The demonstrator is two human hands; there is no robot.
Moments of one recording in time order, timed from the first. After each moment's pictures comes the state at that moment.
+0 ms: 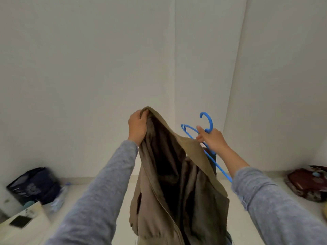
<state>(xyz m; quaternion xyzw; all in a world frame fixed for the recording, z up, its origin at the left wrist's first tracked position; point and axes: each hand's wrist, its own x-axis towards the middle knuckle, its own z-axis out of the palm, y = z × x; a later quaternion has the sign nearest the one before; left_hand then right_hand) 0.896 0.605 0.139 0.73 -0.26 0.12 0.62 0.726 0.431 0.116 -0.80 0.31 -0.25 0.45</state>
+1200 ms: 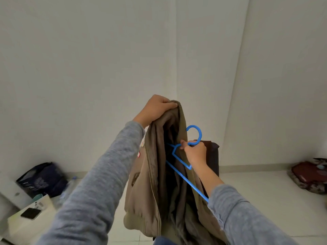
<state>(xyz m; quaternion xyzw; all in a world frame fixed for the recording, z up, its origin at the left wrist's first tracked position) 0.852 0.597 0.196 0.76 -0.44 -0.05 0.48 0.747 0.500 0.053 -0.70 0.31 -0.34 0.54</state>
